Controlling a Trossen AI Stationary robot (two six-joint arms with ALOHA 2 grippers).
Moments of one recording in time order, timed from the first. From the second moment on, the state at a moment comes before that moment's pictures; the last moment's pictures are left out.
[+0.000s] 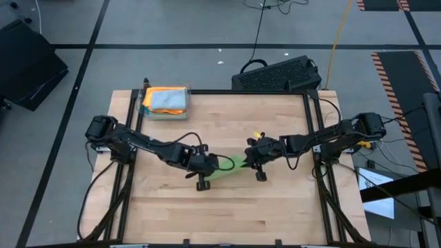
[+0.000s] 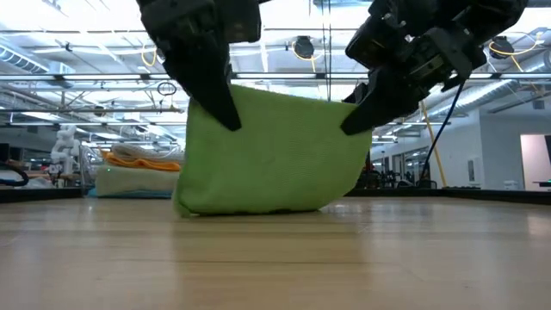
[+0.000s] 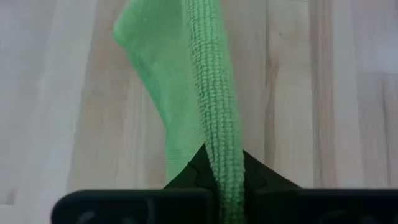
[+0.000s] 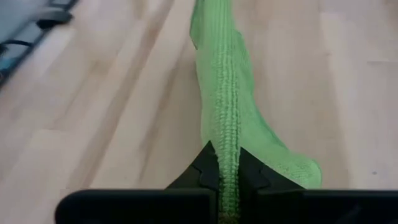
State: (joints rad) left arm -0.23 1.70 1.18 -0.52 -0.13 -0.27; right arm 0.07 1.44 0.62 0.18 -0.14 -0.01
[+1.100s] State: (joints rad) left arm -0.24 1.67 0.80 -0.10 0.02 -0.67; right arm -0.01 1.69 0.76 0.16 -0.47 0.19
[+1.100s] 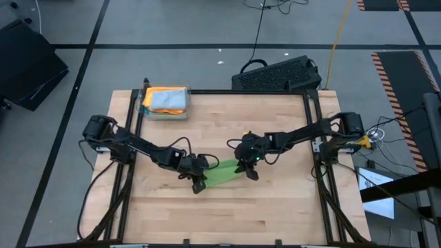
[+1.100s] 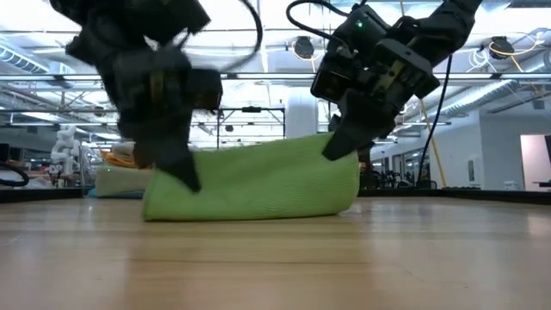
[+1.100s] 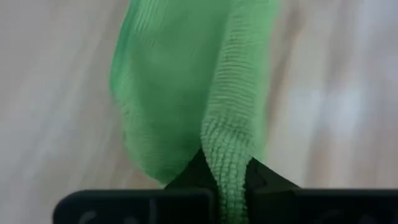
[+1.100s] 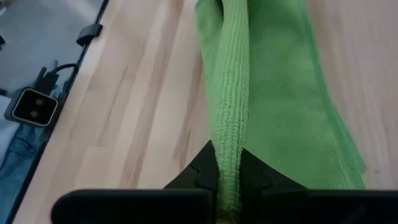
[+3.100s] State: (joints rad) left arm -0.31 1.67 0.80 -0.28 -0.31 -0.81; right arm -0.07 1.71 0.77 0.26 -0.12 0.21
